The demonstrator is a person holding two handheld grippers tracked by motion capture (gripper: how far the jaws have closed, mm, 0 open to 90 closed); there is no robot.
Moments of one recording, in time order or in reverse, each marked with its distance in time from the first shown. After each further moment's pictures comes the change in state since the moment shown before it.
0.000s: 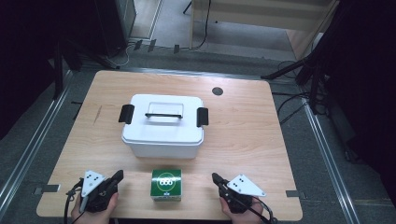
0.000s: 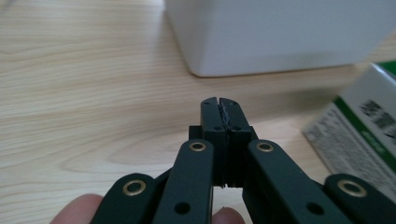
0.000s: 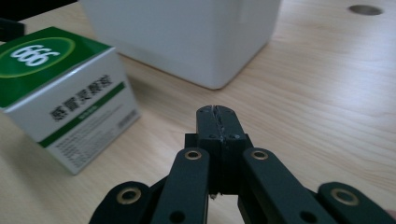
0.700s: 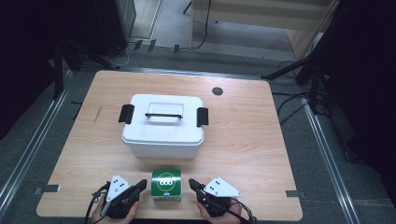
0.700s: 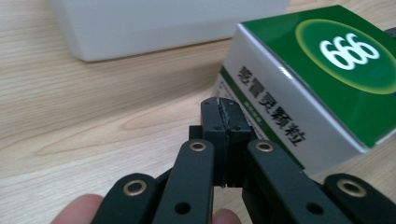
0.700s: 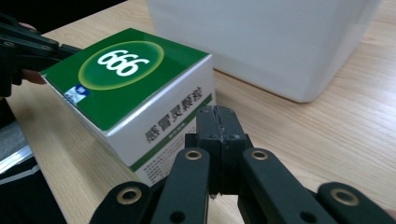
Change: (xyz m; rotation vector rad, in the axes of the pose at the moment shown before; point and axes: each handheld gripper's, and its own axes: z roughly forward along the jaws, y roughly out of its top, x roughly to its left) left arm -0.046 -0.005 0.010 0.077 -0.167 0.081; right arm 0.045 0.005 0.026 0.018 0.136 -0.012
